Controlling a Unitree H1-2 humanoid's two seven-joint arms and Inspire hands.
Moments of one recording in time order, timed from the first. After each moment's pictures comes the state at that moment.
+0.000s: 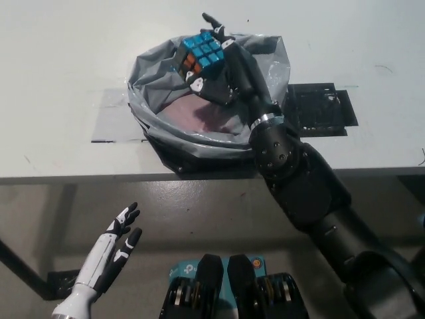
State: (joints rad) left_arm -0.02 0.23 -0.09 -0.02 0.21 -0.06 -0.08; right_arm -0.97 0.01 0.35 0.79 -0.35 -0.15 -0.28
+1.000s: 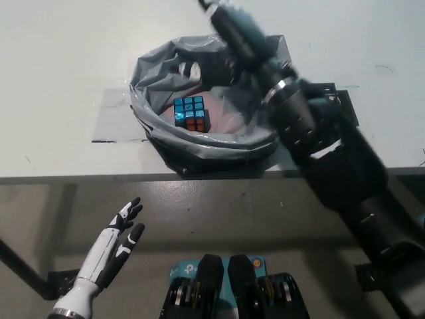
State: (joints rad) left_arm -0.04 0.23 -0.09 -0.02 0.21 -0.06 -0.09; right_arm -0.98 -0.11 0.32 0.35 -0.43 -0.06 -0.02
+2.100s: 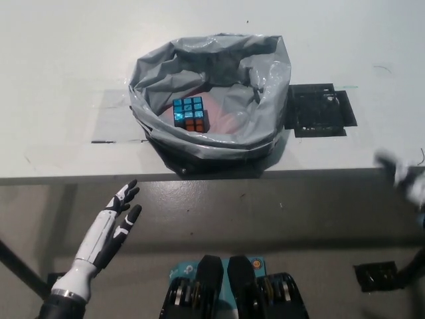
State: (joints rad) left_arm -0.11 0.23 -0.06 0.02 0.21 -0.06 -0.09; right_arm -0.08 -0.17 -0.05 -0.69 -0.18 -0.05 -0.02
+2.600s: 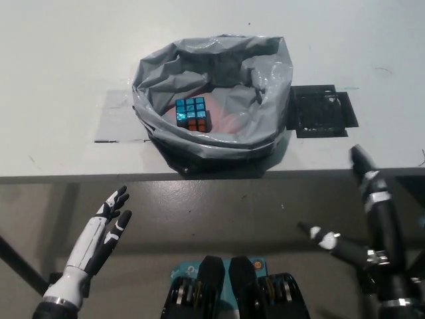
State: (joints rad) left_arm -0.07 0.24 -0.04 0.02 0.21 -0.06 -0.09; right_arm -0.05 -0.06 0.06 -0.11 -0.14 -0.19 -0.01
